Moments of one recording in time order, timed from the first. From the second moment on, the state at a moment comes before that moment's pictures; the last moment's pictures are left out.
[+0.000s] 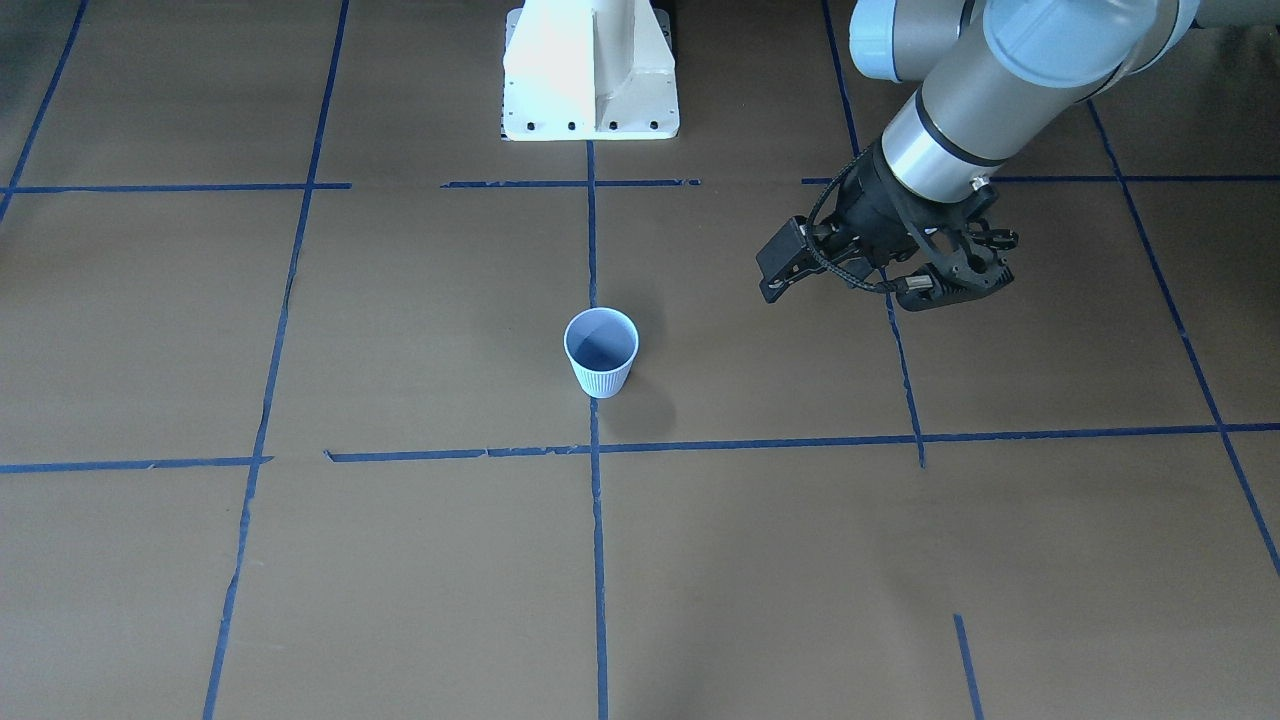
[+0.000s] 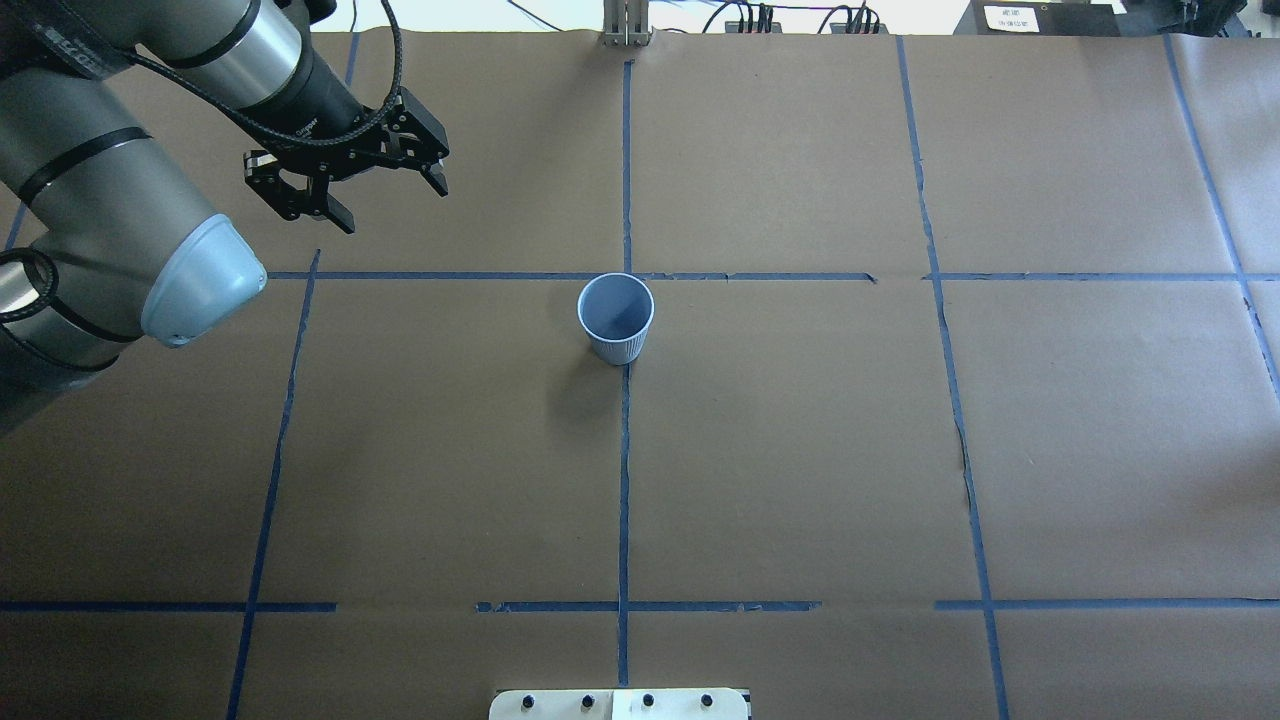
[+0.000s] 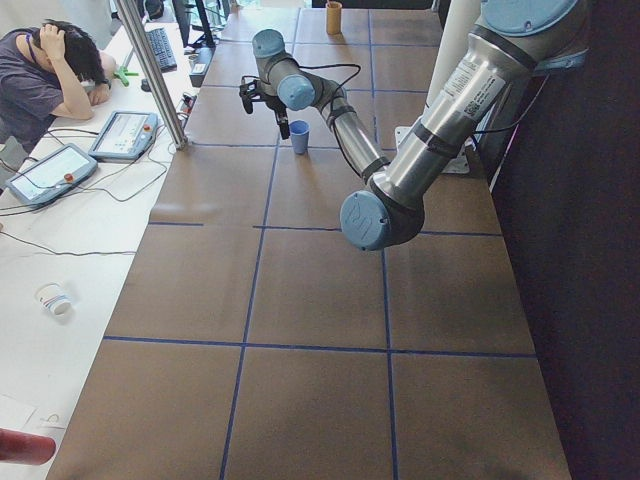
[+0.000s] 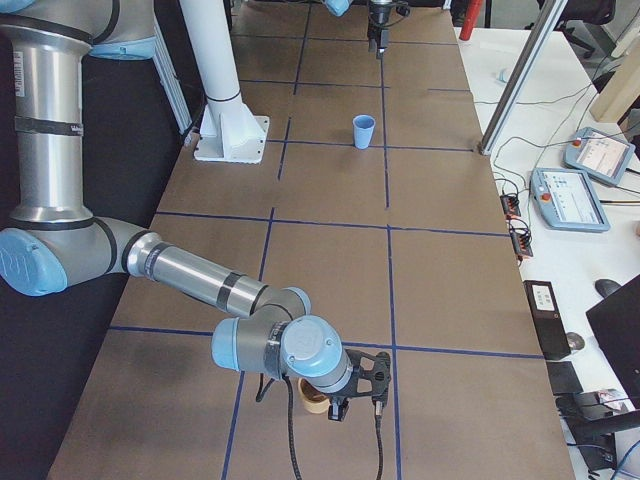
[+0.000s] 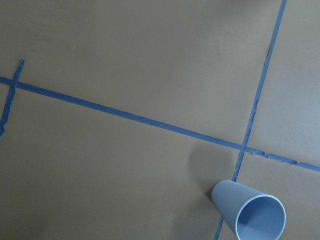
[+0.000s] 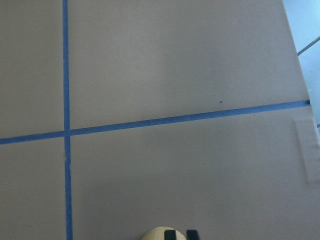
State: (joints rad) left arm -0.93 -2.20 -1.81 -1.52 -2.32 -1.27; right arm 1.86 -1.66 1.45 -1.26 2.38 0.00
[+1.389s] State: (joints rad) left arm -1.10 -1.94 -1.88 -1.51 -2.31 -0.79; right arm 1.52 -1.13 1.99 -2.15 2.33 0.32
